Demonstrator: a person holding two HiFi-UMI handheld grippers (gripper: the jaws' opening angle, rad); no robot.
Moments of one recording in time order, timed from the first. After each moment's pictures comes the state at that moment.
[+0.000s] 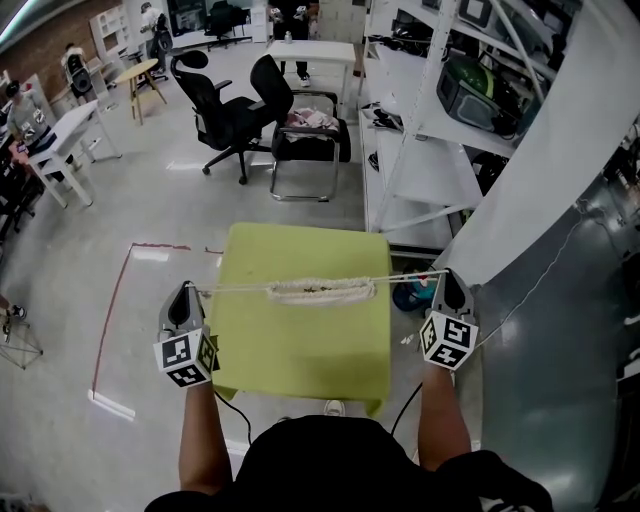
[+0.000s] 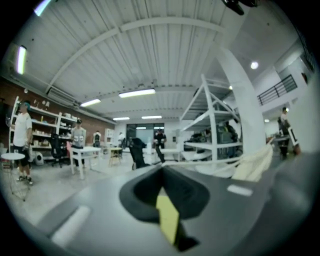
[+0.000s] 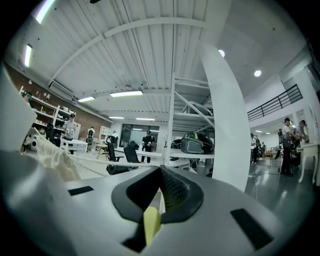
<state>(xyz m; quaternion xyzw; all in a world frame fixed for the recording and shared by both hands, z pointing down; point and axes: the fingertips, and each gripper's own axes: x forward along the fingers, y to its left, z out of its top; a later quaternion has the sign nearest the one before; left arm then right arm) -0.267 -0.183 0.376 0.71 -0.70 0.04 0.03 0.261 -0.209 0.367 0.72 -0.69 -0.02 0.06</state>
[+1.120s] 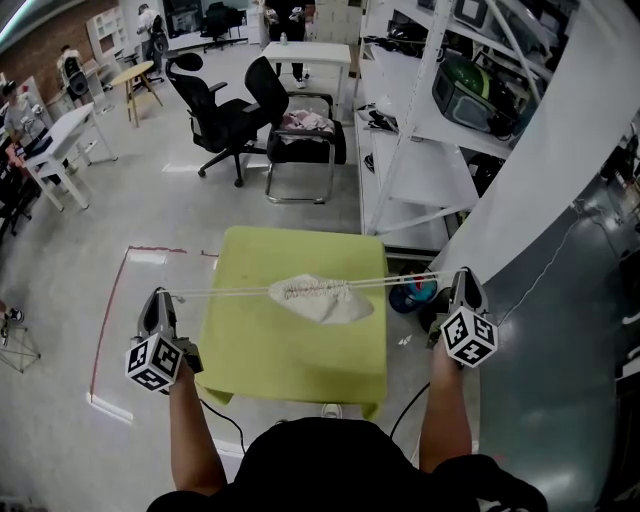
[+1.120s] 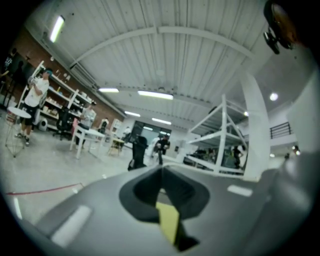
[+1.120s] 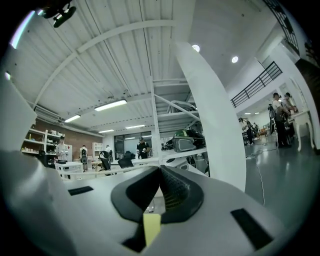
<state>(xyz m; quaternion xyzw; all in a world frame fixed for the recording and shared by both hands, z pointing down) -0.322 -0.181 0.381 0.69 -0.71 -0.09 0.11 0.320 -0.212 0.352 0.74 -0.67 0.05 -0.04</state>
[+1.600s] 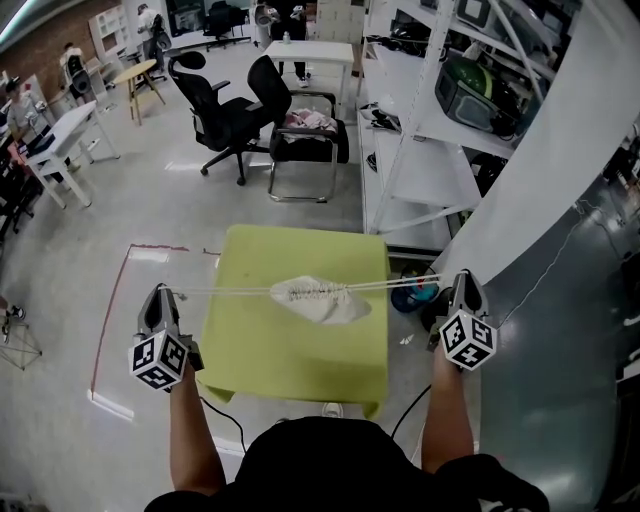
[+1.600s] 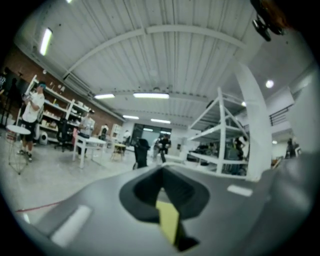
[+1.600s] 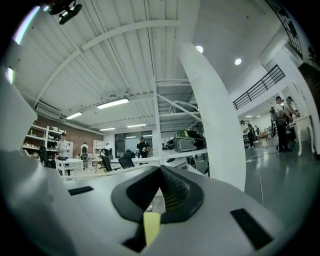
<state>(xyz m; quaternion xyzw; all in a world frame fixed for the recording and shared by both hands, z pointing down) -0.317 -0.179 0.369 0.69 -0.72 -0.05 0.08 0.313 -0.206 0.355 0.74 -0.67 0.04 -0.03</state>
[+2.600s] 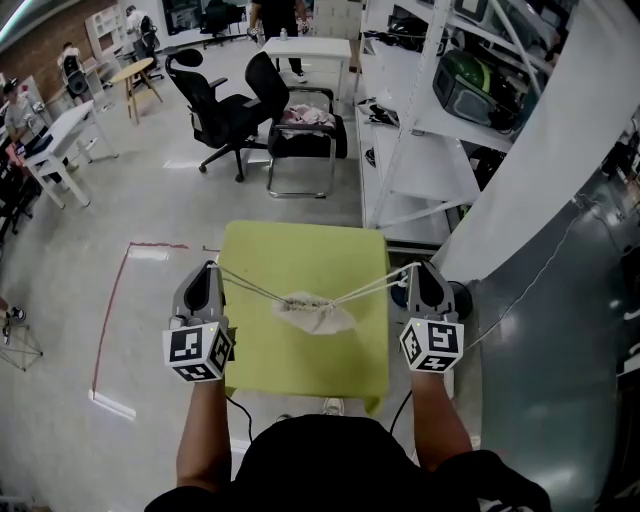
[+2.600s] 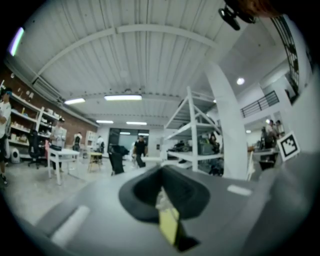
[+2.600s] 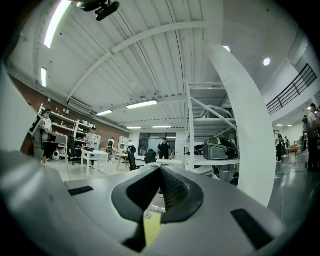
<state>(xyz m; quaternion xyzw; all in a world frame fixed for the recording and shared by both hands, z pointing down) -0.191 -0.196 0.324 0.78 -0.63 0.00 0.00 0.184 -0.202 0.335 0.64 -0.77 -0.04 0.02</state>
